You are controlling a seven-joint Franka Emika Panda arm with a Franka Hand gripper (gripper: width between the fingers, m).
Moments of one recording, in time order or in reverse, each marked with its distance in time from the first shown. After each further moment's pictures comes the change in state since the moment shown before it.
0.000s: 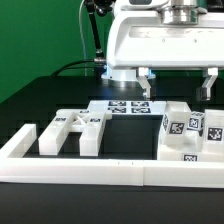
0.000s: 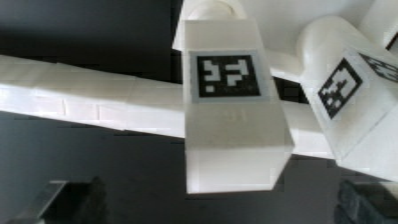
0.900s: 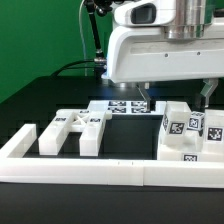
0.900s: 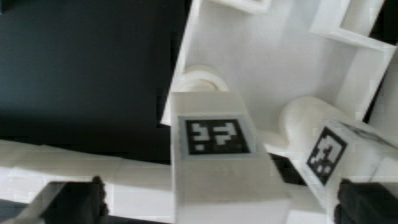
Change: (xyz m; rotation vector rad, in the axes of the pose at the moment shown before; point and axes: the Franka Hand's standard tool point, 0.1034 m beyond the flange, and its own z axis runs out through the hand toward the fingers) arm -0.004 0.003 0.011 0.042 -0.248 0.002
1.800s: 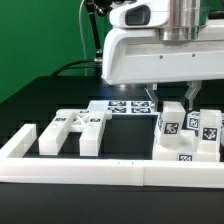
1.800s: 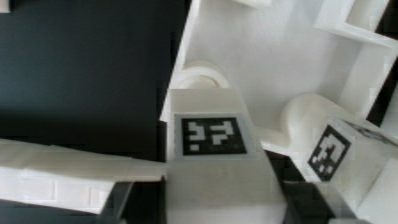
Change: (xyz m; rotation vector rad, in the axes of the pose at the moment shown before) arm -0.001 0.003 0.003 -0.002 0.010 0.016
